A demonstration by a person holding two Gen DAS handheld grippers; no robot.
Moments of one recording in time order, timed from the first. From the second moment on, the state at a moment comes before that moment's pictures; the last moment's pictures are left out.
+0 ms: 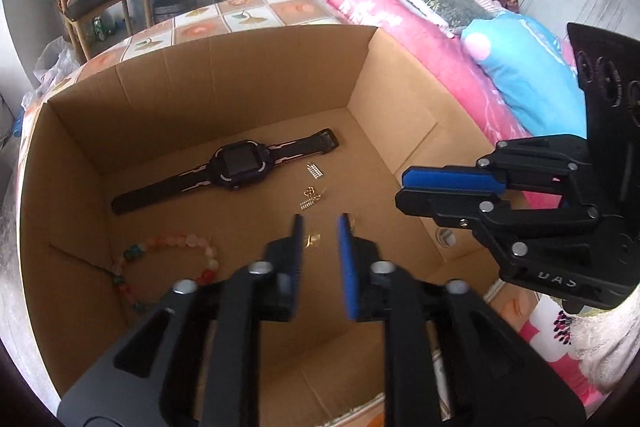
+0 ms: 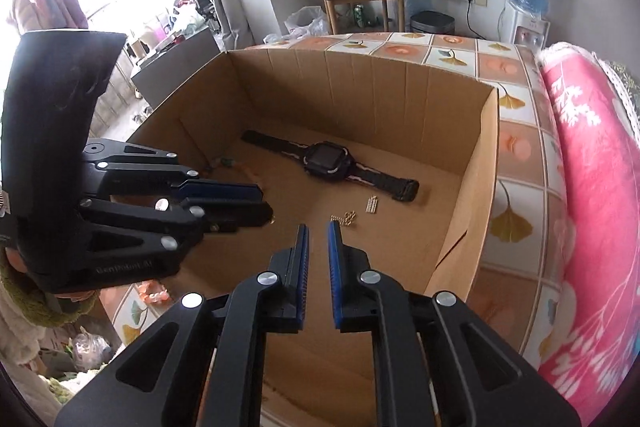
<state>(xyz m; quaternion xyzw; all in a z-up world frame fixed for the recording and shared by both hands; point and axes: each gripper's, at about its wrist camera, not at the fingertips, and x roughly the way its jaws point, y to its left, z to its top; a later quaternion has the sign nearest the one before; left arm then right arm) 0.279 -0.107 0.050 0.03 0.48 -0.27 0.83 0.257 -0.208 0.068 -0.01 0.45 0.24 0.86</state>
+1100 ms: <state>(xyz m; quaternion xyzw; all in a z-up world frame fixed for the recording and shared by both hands) 0.119 -0.079 0.116 0.04 0.34 -0.27 0.90 0.092 -0.287 0.149 0.09 0.33 0.18 0.92</state>
